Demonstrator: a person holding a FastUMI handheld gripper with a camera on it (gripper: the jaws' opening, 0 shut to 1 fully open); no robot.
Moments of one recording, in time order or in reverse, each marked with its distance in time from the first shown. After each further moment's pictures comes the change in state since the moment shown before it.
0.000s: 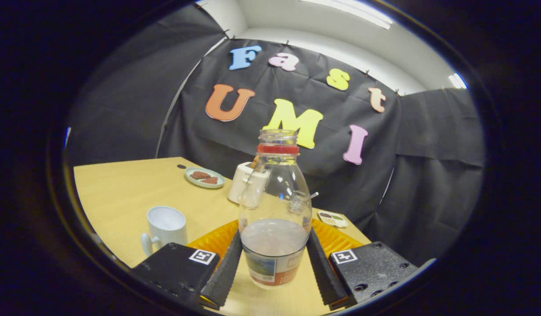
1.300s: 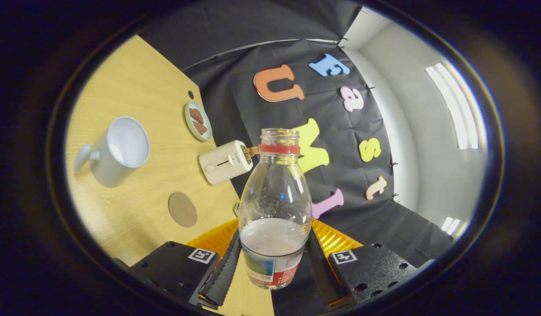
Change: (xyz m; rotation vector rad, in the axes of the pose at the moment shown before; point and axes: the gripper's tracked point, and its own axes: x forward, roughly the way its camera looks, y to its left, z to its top) arm 0.026 -0.013 0.020 -0.813 -0.021 -0.181
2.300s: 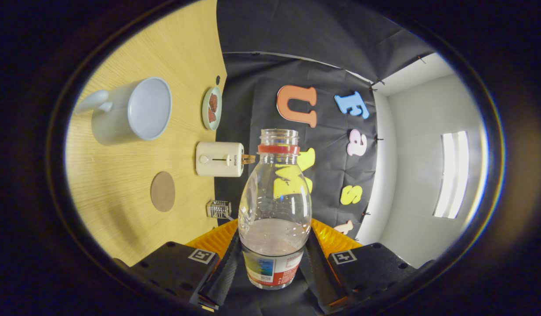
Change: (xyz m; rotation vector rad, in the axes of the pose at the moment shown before) arm -0.012 -0.002 0.034 -0.406 -0.105 -0.119
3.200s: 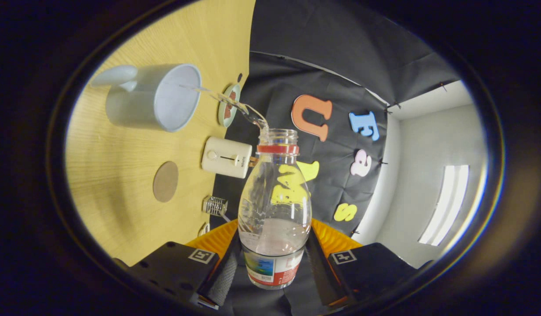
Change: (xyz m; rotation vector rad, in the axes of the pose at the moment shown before) arm 0.008 0.009 0.015 -0.165 -0.032 0.008
